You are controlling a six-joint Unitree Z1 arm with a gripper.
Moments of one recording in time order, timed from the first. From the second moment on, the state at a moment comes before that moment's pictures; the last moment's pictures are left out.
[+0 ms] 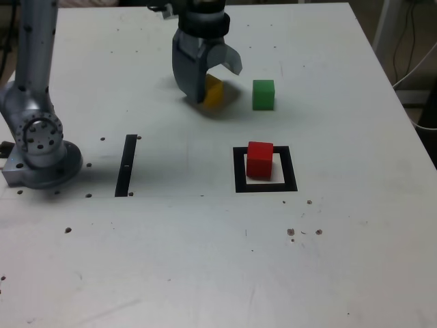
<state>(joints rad) 0.59 1.98 -1.30 1.02 0.05 -0.07</state>
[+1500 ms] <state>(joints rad) 0.53 1.93 -1.31 0.99 0.07 -0.08</state>
